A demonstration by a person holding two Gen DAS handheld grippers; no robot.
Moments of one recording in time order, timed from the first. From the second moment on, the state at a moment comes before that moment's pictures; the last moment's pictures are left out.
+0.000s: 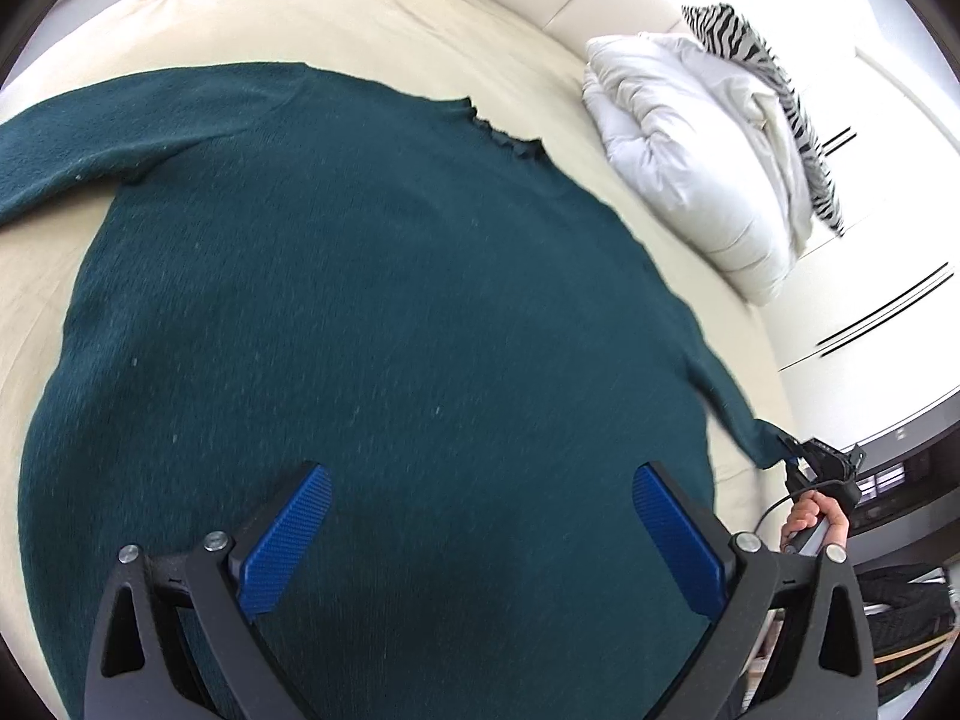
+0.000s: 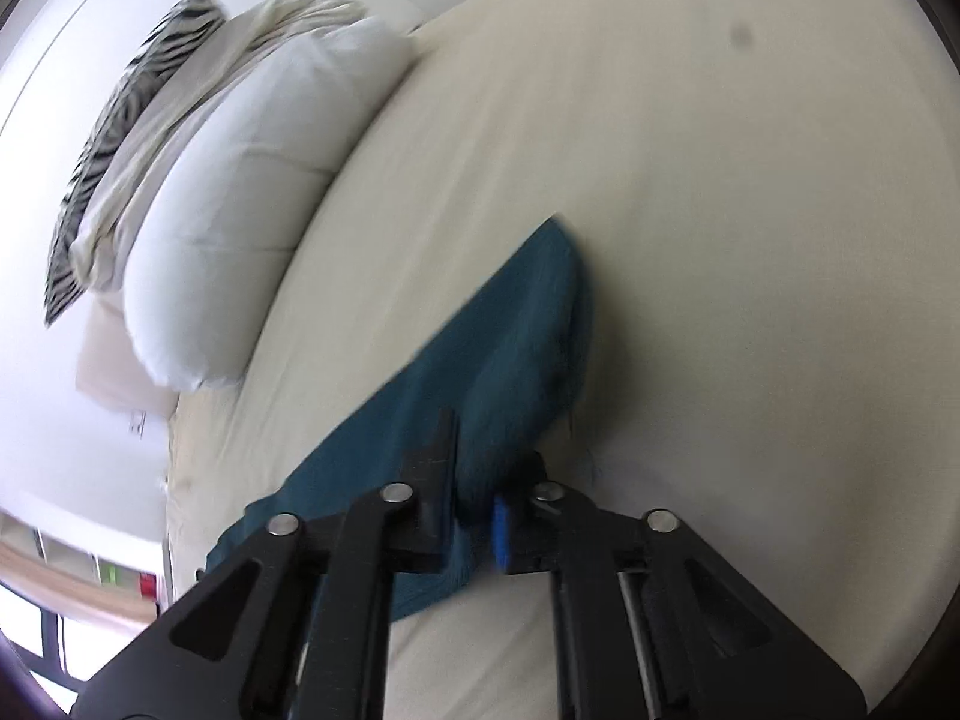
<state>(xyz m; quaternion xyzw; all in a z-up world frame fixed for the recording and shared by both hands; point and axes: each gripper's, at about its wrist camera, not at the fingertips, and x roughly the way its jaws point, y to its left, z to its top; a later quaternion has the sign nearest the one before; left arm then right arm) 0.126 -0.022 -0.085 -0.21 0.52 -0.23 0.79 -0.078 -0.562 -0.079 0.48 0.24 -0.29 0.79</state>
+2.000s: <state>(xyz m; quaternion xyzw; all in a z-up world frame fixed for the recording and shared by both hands) 0.296 -0.044 -0.117 -0.22 0.47 -0.16 0.84 0.018 -0.408 -0.147 0.59 0.24 -0.05 0.77</state>
